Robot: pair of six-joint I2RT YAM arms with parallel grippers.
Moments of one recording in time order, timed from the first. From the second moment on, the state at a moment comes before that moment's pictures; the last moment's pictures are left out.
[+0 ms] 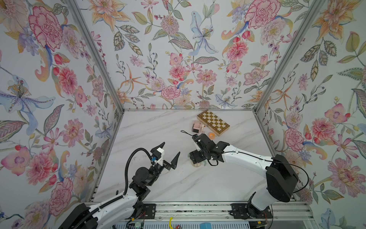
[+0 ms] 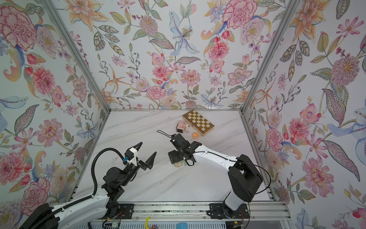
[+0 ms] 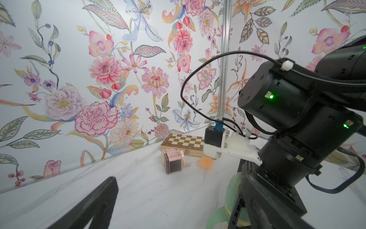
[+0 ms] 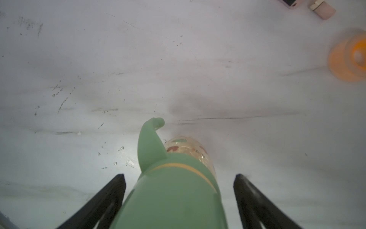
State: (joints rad) left arm -0.72 0.83 0.11 0.94 -0.11 0.03; right arm 0.86 1.61 1.13 -0.55 0.06 0.33
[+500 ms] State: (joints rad) left arm -0.65 0.66 0.20 0.68 -0.48 0.12; right arm 0.80 1.11 1.15 -0.60 0.16 0.31
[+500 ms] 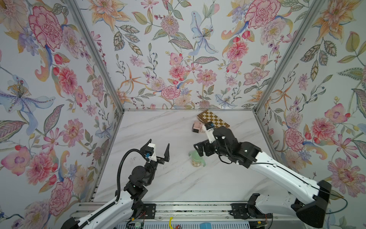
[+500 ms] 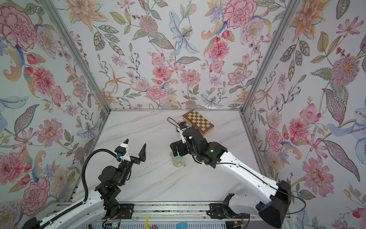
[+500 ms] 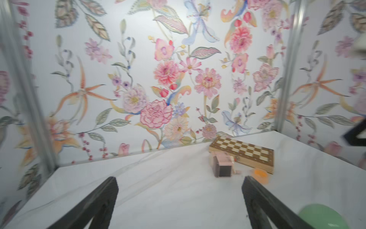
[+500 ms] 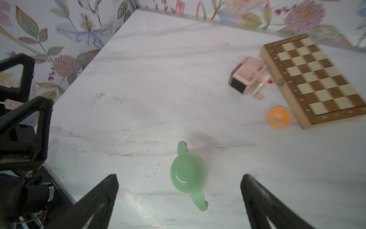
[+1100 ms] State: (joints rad) left arm -0.14 1.61 0.04 1.40 -0.40 0.26; right arm 0.18 1.32 0.11 0.80 0.26 -0.08
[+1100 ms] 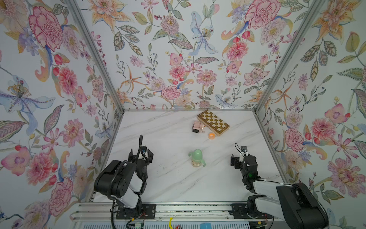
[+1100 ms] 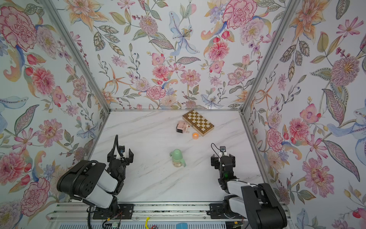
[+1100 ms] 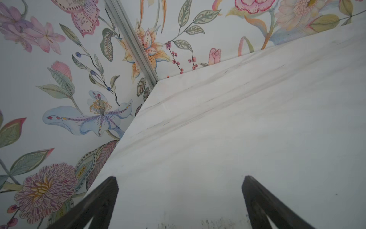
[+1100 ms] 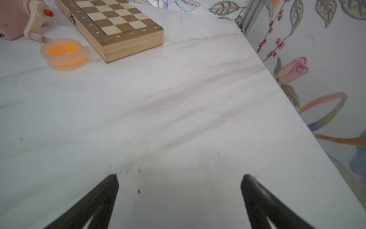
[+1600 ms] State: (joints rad) left arm -0.04 1.59 0.21 1.31 -0.17 0.19; right arm 0.05 1.55 0.28 1.02 0.22 -0.03
